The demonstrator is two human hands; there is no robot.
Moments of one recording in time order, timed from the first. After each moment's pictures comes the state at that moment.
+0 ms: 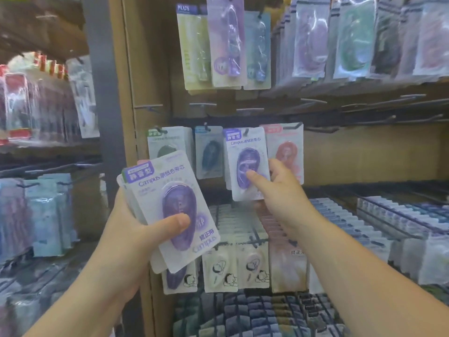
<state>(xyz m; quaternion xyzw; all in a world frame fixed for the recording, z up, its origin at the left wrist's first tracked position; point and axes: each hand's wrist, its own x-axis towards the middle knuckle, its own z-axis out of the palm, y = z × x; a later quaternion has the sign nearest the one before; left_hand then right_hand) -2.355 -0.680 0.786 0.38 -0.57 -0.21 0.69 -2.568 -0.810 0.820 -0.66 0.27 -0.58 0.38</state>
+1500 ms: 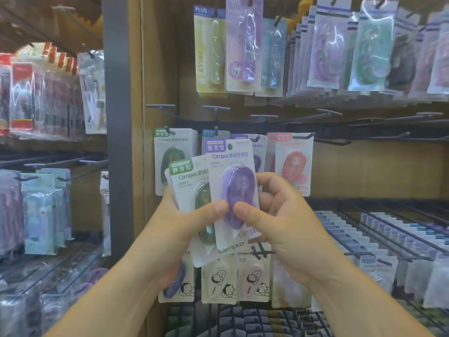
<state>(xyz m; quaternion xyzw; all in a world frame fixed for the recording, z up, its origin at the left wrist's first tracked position) -2.388 -0.705 0.800 0.31 -0.63 -0.35 0.63 -2.570 -0.740 0.814 -0.70 0.13 -0.52 0.47</state>
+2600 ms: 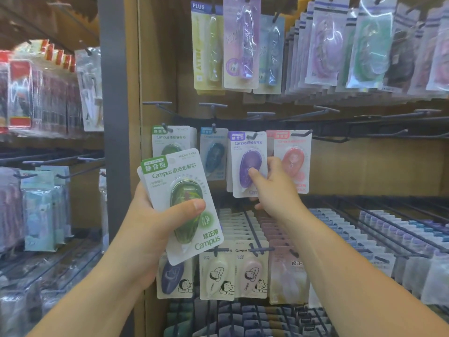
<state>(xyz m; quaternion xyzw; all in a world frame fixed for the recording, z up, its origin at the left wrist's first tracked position) -2.365 -0.702 0.793 0.32 -0.56 -0.29 0.71 -2.554 -0.837 0.832 -0.70 0.37 -0.55 0.26</state>
